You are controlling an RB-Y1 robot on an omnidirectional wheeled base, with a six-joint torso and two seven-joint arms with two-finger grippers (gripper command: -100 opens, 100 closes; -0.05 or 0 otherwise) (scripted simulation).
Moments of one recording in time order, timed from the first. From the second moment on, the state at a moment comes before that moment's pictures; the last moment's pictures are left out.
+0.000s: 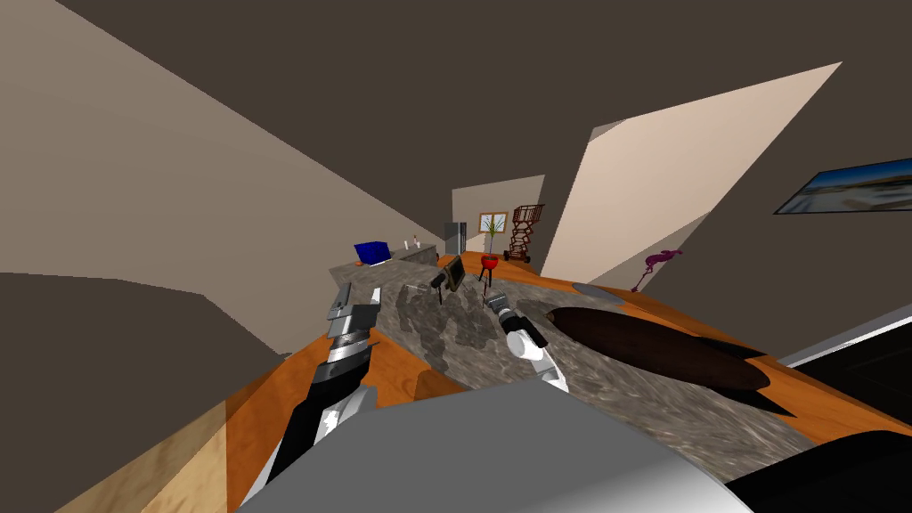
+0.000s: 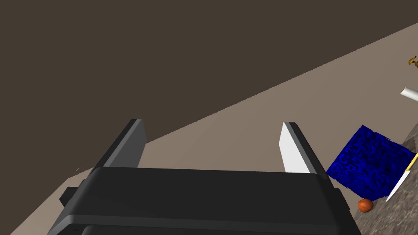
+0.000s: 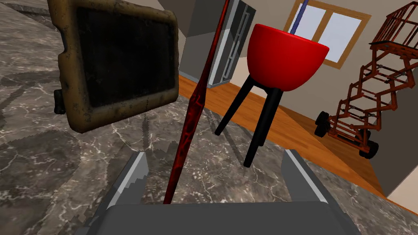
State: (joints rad) left arm 0.52 0.01 -0.05 -2.28 0.10 -0.49 0.13; right arm 0.18 -0.11 -0.01 -1.85 -0.69 0.11 -0.69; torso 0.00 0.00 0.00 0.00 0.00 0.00
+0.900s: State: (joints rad) left arm 0.52 0.01 -0.05 -2.28 0.10 -0.49 0.13; right arm 0.09 -0.04 -0.02 -1.74 -0.79 0.15 -0.79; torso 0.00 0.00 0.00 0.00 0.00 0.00
